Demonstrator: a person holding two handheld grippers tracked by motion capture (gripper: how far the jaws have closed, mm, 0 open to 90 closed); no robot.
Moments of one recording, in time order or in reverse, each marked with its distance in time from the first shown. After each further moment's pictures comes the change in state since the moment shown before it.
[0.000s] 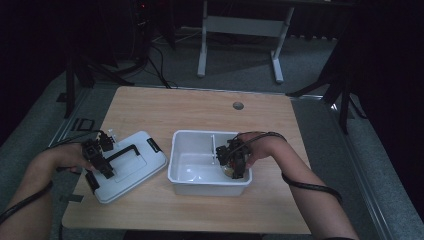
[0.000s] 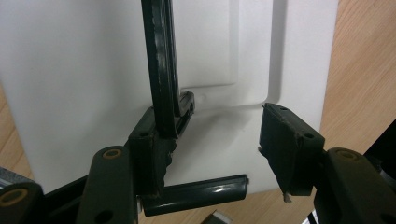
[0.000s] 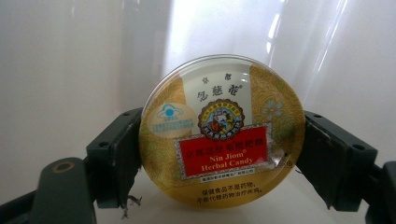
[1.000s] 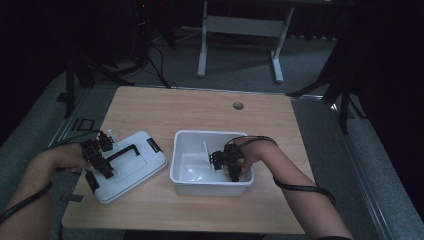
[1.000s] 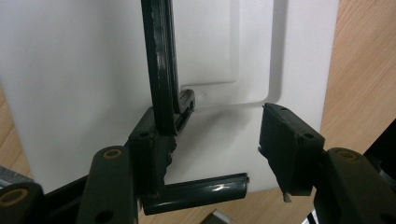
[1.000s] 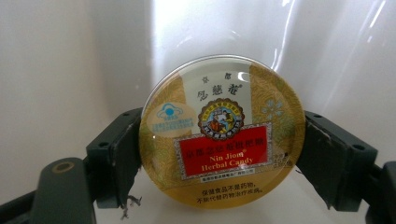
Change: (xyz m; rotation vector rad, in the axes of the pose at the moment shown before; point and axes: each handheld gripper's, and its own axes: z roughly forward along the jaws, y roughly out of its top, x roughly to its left) left arm 0.000 -0.002 0.000 -0.001 -0.001 -0.002; right arm -0.003 0.017 0.029 0.184 0.020 0.060
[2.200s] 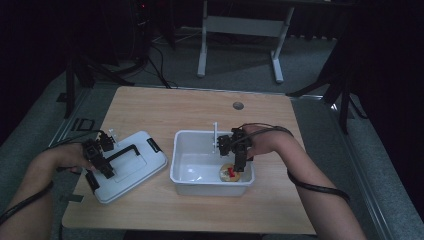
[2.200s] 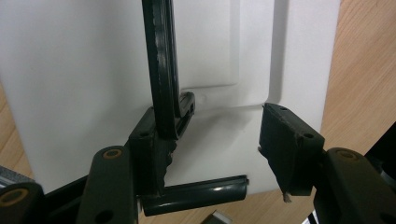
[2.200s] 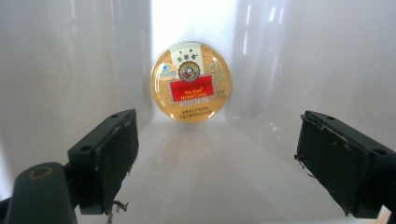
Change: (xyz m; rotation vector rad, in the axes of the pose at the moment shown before) left arm -0.001 0.002 0.000 0.008 0.011 -0.004; right arm 0.003 -0.036 -0.072 -0.196 -0.075 0.074
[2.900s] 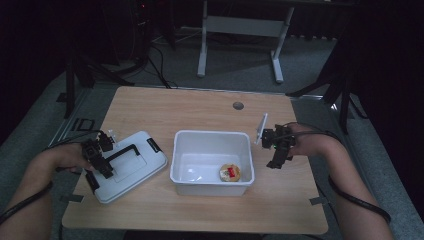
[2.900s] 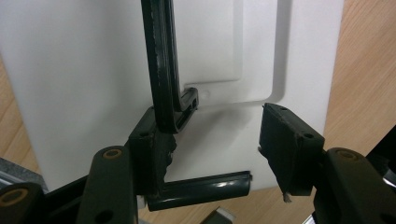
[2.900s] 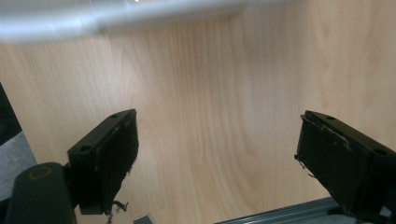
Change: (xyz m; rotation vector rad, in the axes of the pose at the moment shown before) left arm -0.001 -0.001 -0.001 0.000 0.013 0.007; right arm 0.000 -0.118 -0.007 -0.039 -0.014 0.214
